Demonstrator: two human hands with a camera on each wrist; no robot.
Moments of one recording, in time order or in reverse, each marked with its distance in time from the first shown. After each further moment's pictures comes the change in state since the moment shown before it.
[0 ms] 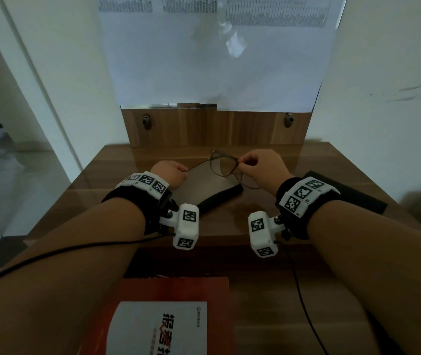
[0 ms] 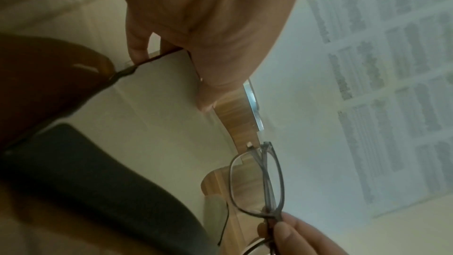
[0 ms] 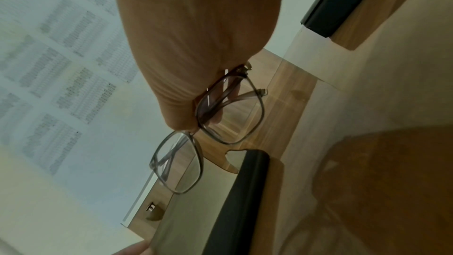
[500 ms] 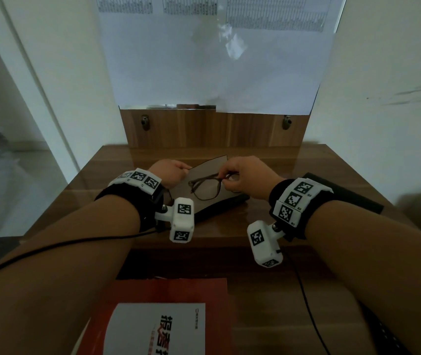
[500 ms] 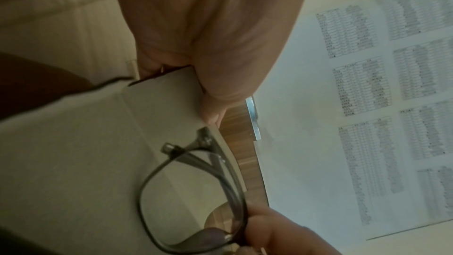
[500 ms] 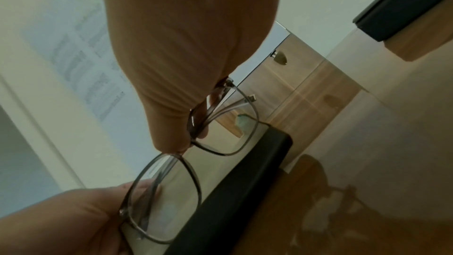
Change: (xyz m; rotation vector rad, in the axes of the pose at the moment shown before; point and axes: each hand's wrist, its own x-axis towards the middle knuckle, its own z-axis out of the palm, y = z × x) left_hand 0.004 -0.003 -0.005 -0.286 -0.150 -0.004; right_hand -0.011 -0.025 0.001 -0.237 -0.300 -0.279
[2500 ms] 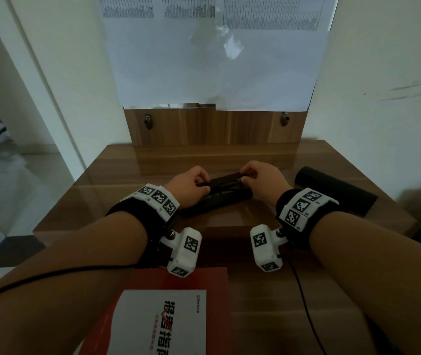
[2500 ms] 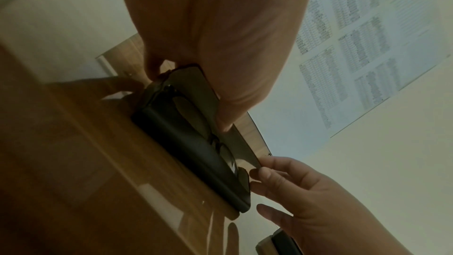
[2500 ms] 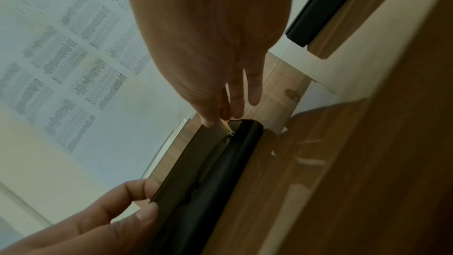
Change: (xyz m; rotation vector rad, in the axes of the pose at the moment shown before) left_hand -0.044 0.003 0.036 0.165 -0.064 0.204; right_hand -0.028 0.024 0.018 0.176 0.150 0.395
